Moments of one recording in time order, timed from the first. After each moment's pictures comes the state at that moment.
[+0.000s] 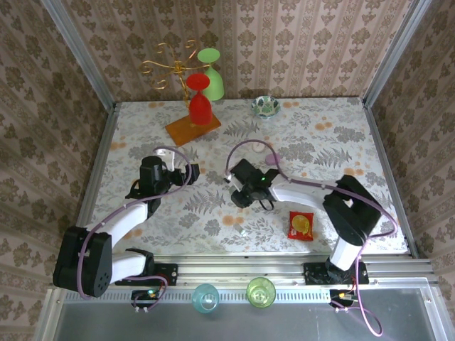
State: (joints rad) left arm -0.30 1.21 0.49 0.28 0.23 -0.18; right arm 0.78 1.70 1.06 -0.43 0.00 -0.01
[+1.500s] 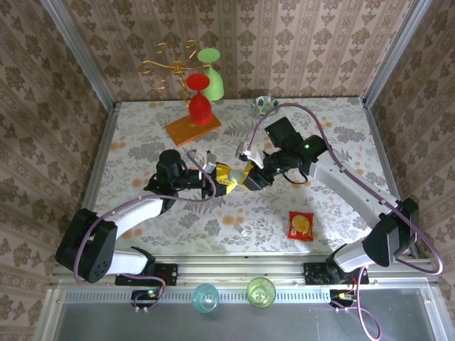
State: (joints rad) left arm -0.55 1.32 0.60 0.62 1.08 -0.10; right arm 0.57 1.46 1.36 -0.89 -0.62 -0.47
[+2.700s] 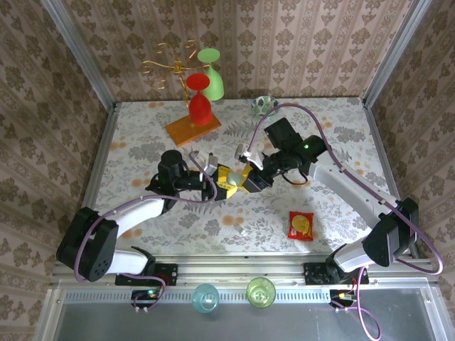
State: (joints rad) left arm -0.57 1.34 0.60 0.63 1.14 -0.12; right arm 0.57 1.46 1.36 -0.90 -0.67 -0.49
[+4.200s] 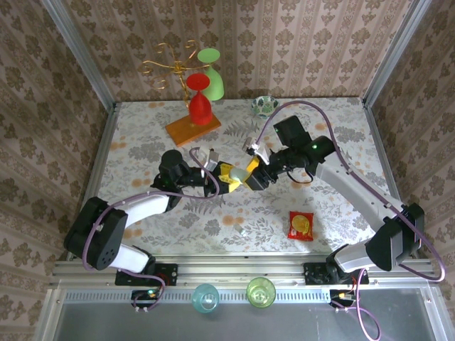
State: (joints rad) left arm -0.57 1.43 0.61 0.87 1.15 -0.25; right arm 0.49 1.42 1.32 -0.83 -0.69 -0.39
